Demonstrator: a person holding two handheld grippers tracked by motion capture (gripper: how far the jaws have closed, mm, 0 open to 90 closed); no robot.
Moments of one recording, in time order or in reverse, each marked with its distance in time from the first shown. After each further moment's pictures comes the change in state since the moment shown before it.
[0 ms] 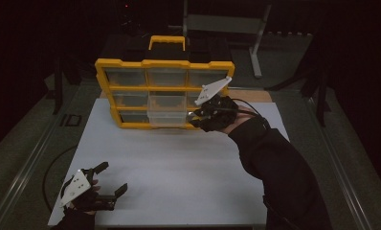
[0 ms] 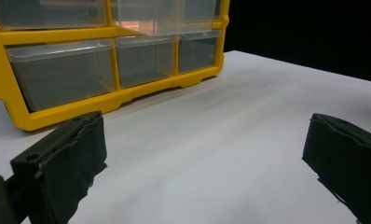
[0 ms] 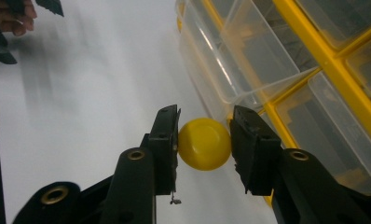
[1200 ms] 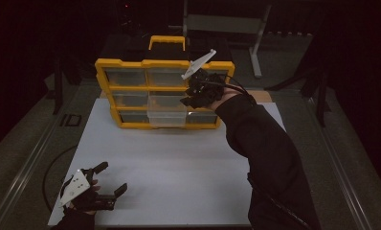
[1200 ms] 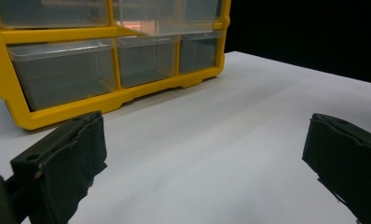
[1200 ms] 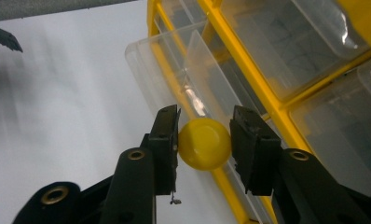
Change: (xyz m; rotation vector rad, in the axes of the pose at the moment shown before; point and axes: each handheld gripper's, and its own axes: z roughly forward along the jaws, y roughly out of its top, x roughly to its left) left arm 0.001 0.000 -0.001 -0.001 0.001 -0.004; right arm -0.036 0.049 0.015 0.020 -0.044 0.030
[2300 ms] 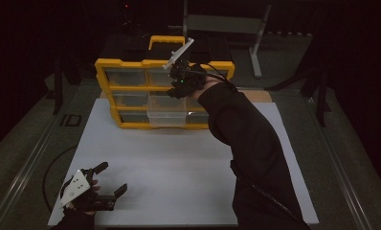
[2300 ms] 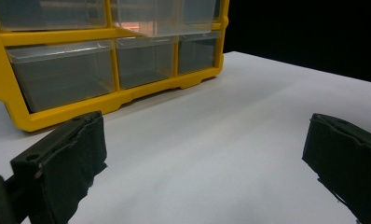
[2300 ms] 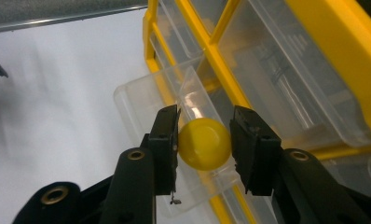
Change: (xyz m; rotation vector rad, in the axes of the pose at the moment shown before) left arm -0.001 0.000 0.000 -0.003 -0.002 0.006; right arm -0.006 0.041 0.027 0.029 -0.001 -0.013
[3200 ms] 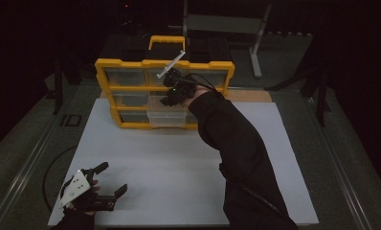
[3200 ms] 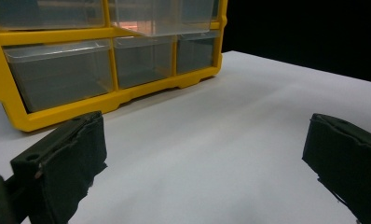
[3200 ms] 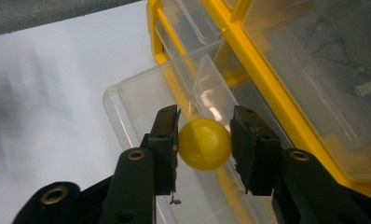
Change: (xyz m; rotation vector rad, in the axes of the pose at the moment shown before) left arm 0.000 0.000 0.000 0.002 -0.006 0.001; right arm 0.001 -0.011 0.051 0.016 0.062 0.066
